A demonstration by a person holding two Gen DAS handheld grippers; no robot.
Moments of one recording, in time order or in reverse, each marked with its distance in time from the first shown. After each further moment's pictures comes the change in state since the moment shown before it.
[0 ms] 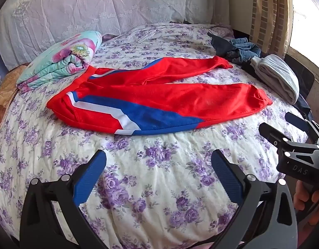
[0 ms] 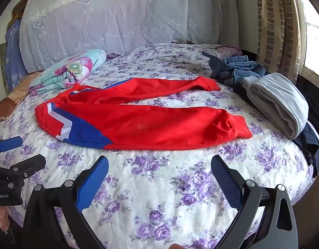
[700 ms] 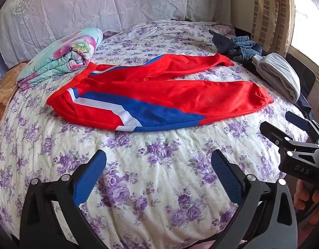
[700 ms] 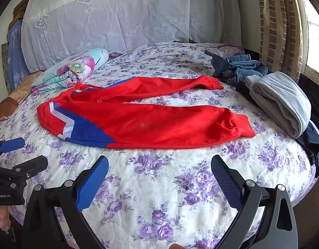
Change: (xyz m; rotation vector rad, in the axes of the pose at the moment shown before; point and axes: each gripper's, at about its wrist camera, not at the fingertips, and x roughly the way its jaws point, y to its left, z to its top) left arm 0.000 0.001 -0.004 -0.007 -0.012 0.004; right arm 0.002 0.003 -0.002 0.007 0.000 0.013
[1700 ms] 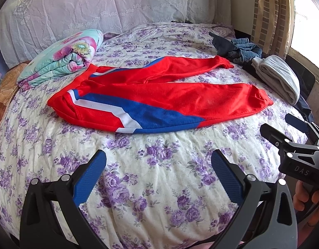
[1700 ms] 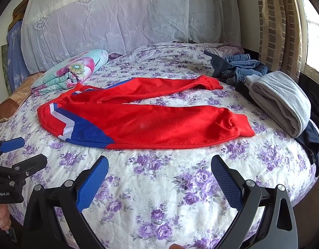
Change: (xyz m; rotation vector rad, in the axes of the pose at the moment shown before) left arm -0.003 0.003 0.002 -0.005 -0.009 -0.008; right arm -0.002 -0.005 0.000 0.004 -0.006 0.008
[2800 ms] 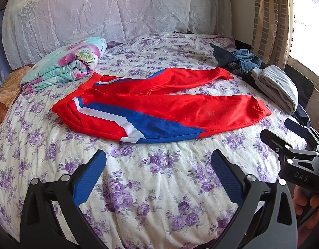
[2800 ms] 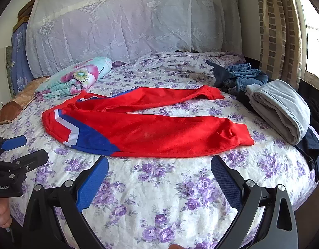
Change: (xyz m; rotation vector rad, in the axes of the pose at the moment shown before) left arm -0.015 0.005 0.005 -0.020 -0.064 -0.002; right arm -0.013 0.002 0.006 -0.011 -0.049 0.010
